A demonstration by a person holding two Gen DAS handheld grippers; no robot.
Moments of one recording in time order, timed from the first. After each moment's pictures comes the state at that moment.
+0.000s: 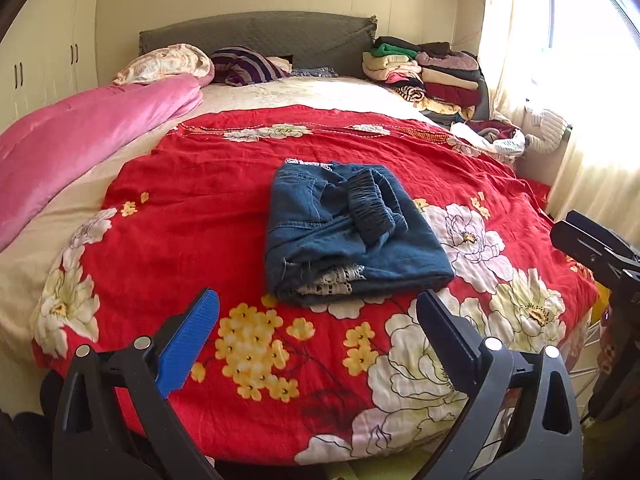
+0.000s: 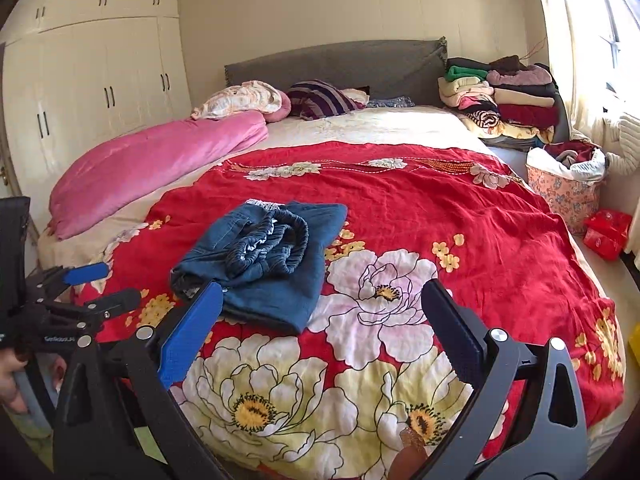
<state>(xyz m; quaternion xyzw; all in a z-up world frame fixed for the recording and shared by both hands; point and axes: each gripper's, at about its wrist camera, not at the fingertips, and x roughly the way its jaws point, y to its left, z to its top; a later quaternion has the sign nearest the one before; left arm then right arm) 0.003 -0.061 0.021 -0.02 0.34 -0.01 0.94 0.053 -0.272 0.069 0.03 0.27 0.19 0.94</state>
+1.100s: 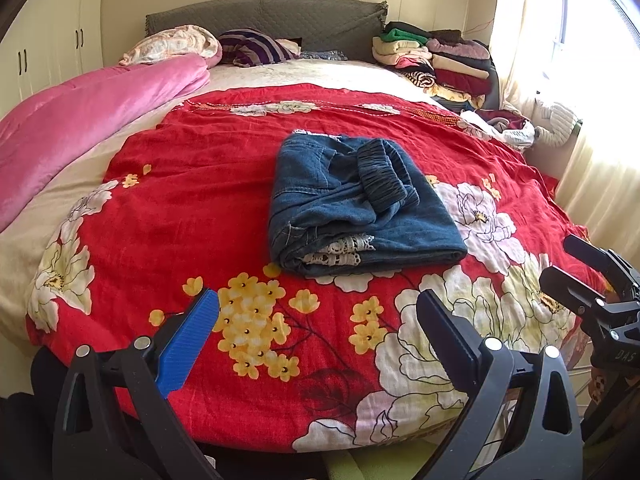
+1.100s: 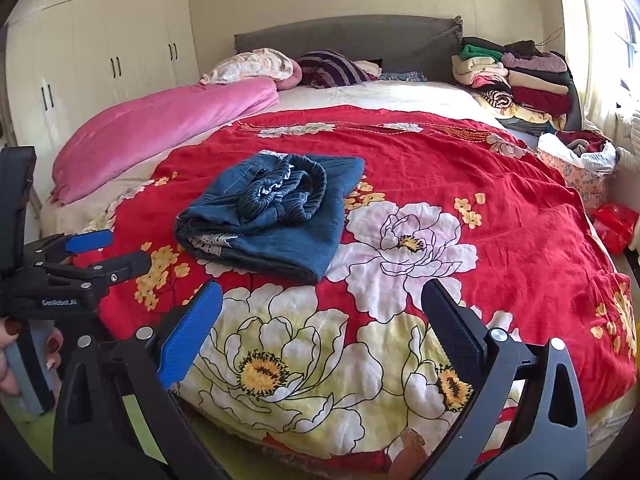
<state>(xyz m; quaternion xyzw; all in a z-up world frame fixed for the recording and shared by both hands) 0.004 -0.060 0.001 -0.03 0.38 0.00 0.93 0.044 -0.252 0.035 0.00 0.31 0.20 0.93</state>
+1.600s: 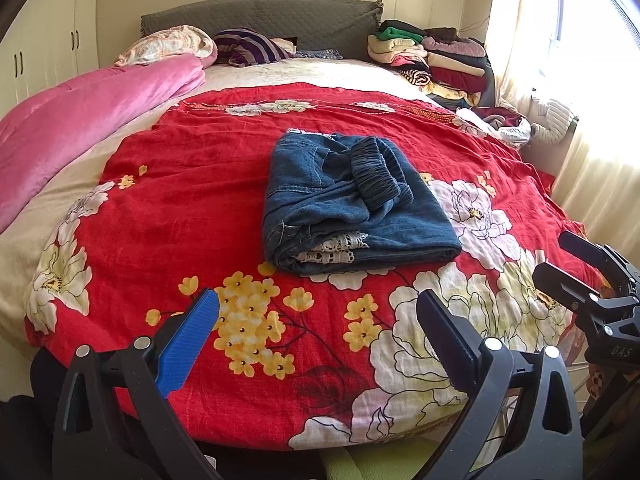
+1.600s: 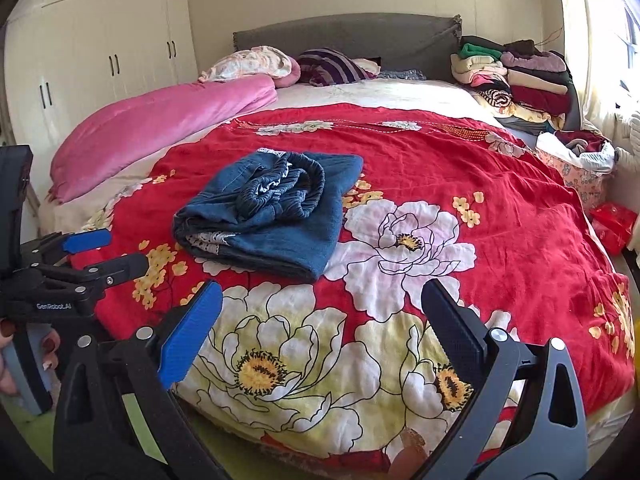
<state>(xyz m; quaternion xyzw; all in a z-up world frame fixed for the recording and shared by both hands) 0.003 -0.063 0.001 -0.03 0.38 -0.01 0.93 0.044 -0.252 0.035 0.00 0.32 0.20 0.93</state>
